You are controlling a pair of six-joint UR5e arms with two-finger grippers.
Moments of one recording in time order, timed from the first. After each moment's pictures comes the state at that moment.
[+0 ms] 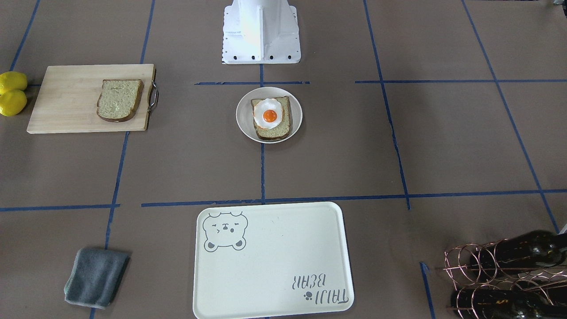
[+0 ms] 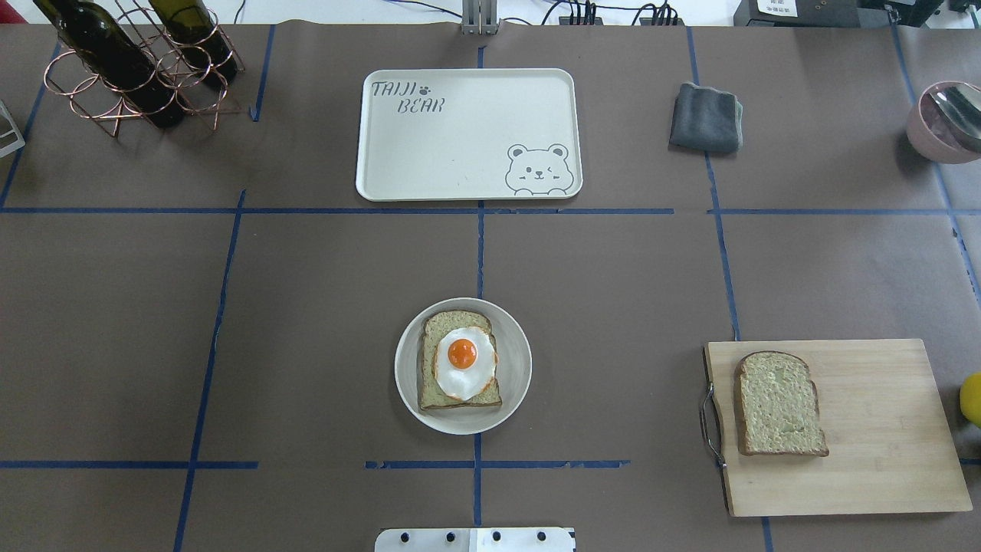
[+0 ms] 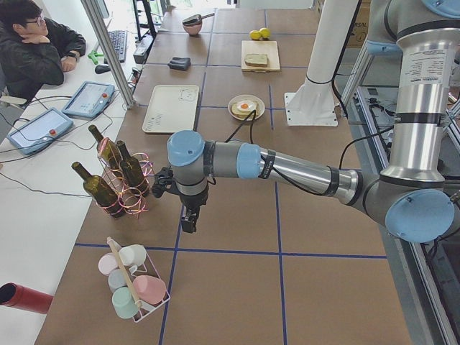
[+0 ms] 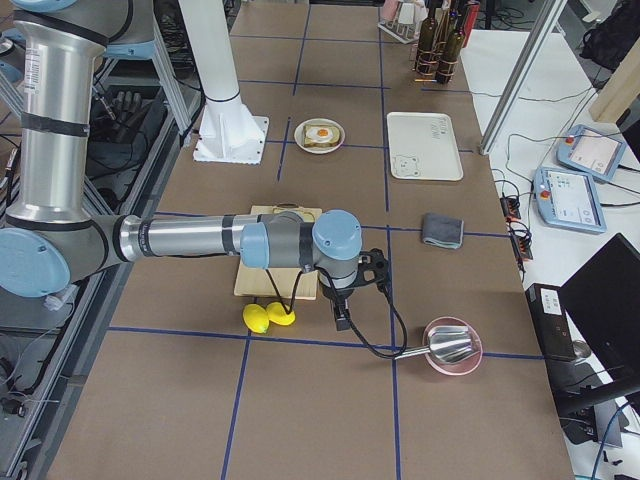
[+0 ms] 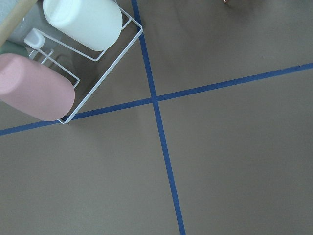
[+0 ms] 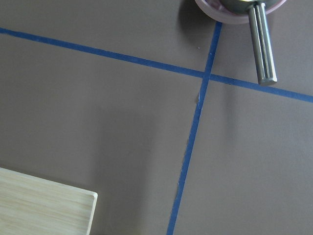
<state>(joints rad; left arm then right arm) -1.60 -1.59 -1.81 -1.34 -2.33 0.22 1.57 -1.72 1.83 -1.61 2.41 -0.18</state>
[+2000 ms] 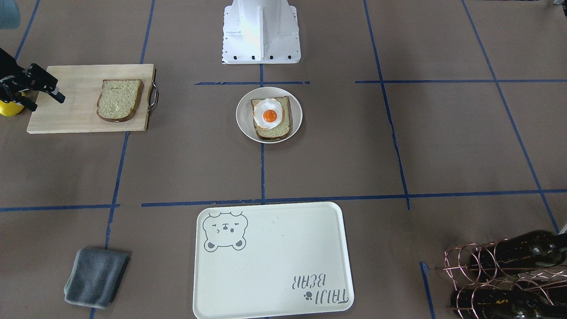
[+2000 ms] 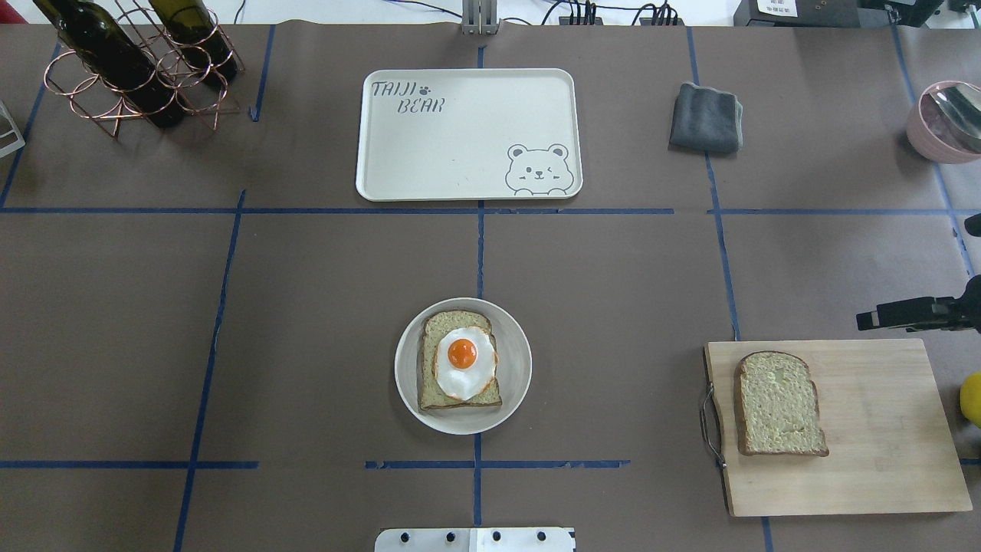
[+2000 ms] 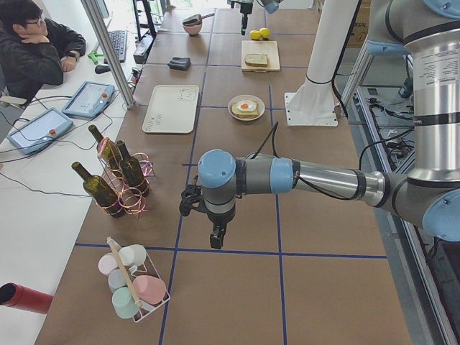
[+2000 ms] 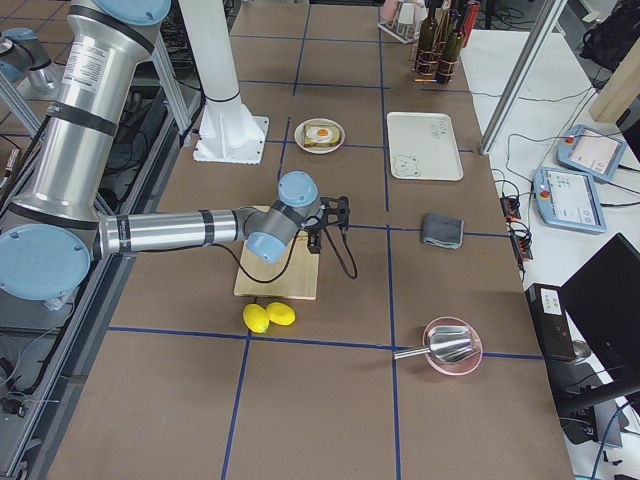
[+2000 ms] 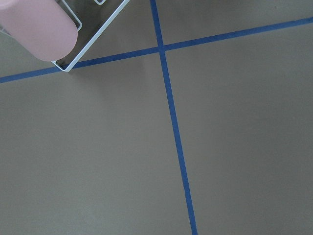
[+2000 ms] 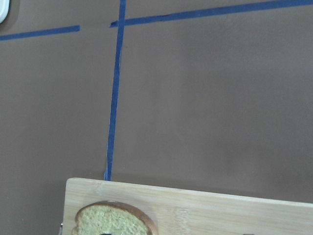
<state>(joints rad) -1.63 -1.42 -1.88 -1.36 -2.34 0.27 0.92 -1.91 1.91 -0.65 2.24 1.02</state>
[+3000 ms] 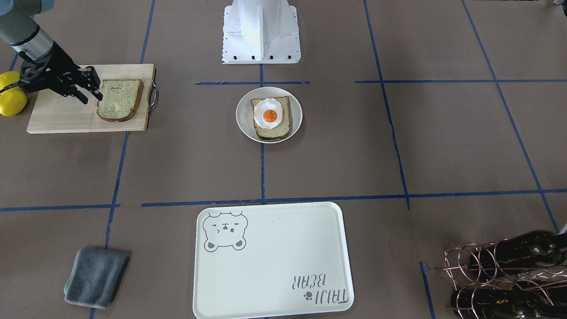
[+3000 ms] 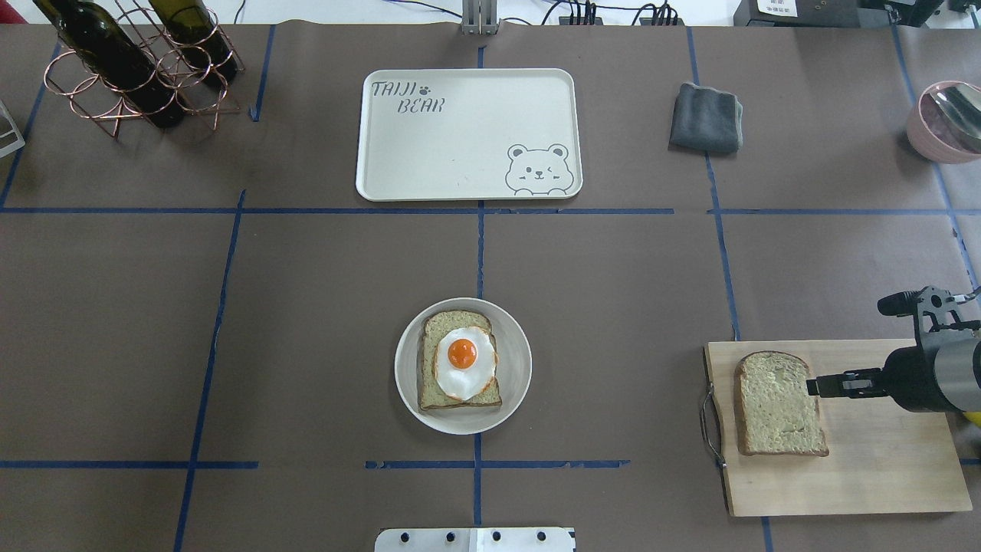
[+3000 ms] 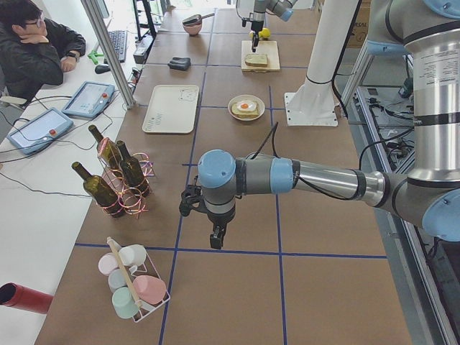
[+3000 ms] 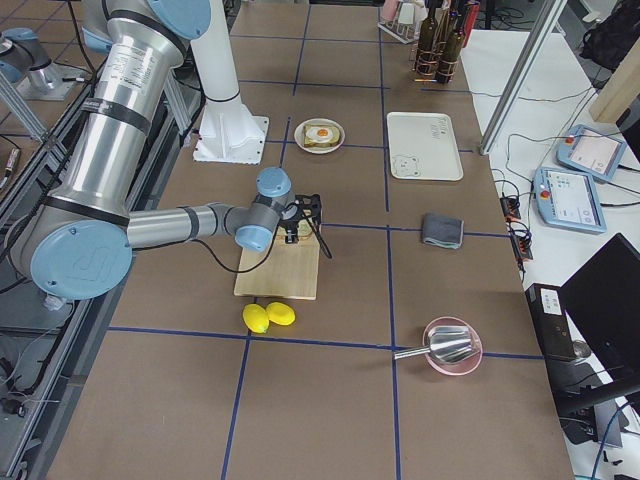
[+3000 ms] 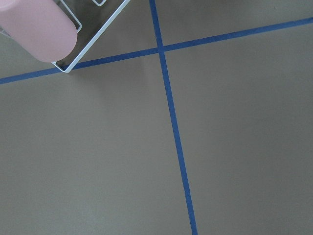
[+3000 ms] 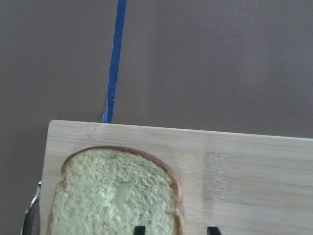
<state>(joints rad) -1.63 -1.42 -1.88 -1.36 -2.33 0.27 0.58 -1.95 1.94 -0.62 1.95 1.16</state>
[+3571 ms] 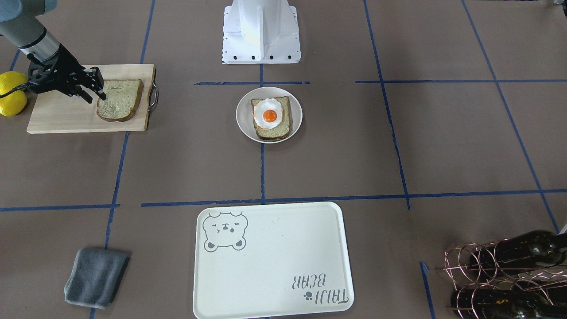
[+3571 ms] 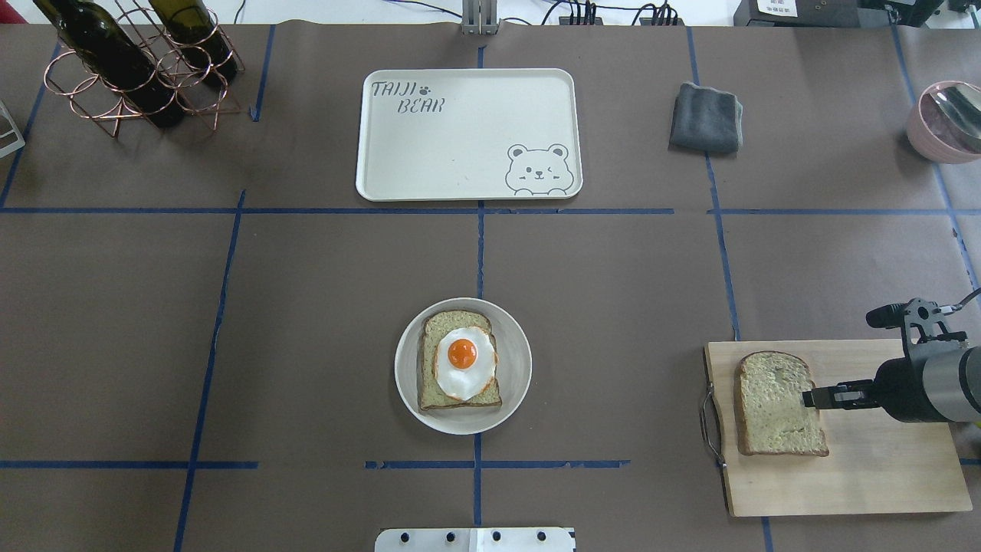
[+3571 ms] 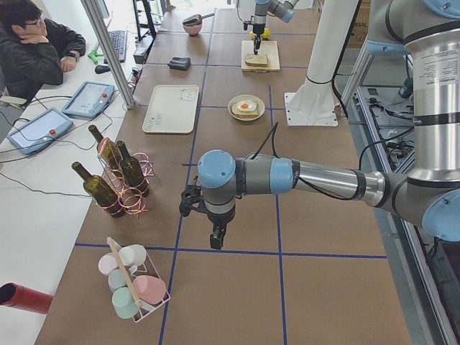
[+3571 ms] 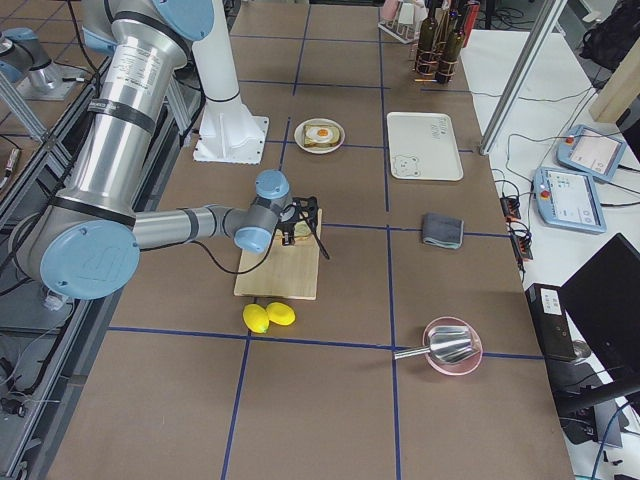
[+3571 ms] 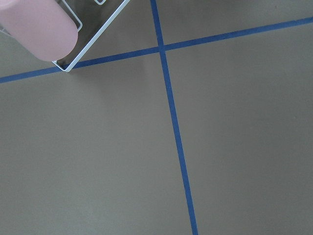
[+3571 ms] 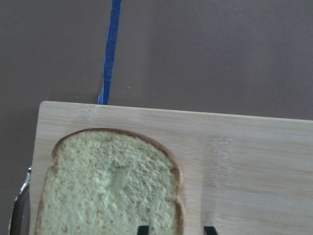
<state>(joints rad) -1.63 -1.43 -1.88 -1.36 -2.33 0.27 0.55 -1.95 1.93 -0.62 1.94 1.16</state>
